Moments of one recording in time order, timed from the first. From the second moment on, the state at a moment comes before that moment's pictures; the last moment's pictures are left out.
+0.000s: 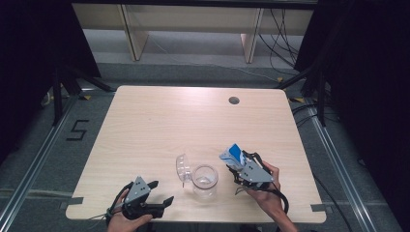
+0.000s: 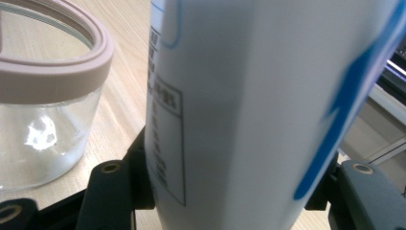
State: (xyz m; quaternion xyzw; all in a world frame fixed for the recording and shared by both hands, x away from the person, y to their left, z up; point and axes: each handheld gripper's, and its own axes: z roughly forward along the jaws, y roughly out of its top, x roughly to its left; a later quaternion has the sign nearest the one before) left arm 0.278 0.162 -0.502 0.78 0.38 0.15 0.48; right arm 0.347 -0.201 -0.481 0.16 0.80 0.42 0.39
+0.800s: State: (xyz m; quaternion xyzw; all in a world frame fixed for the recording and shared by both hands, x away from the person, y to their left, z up) left arm 0.278 0.163 -0.502 0.78 0.38 0.15 0.47; right arm 0.346 -0.196 -0.477 0.10 0.81 0.40 0.43
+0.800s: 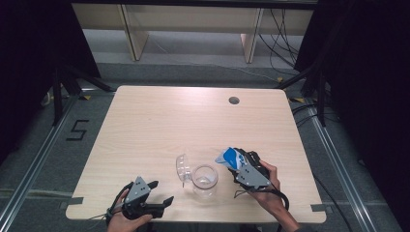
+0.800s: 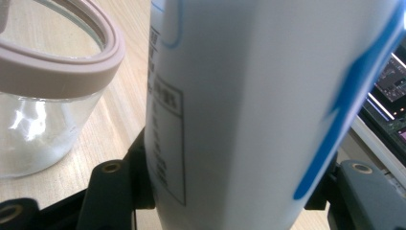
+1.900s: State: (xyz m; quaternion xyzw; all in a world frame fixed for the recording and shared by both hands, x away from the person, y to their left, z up) left arm 0.279 0.163 -0.502 0.78 0.38 0.15 0.47; right arm 0.339 -0.192 -0.476 0.02 0.81 0.35 0.47
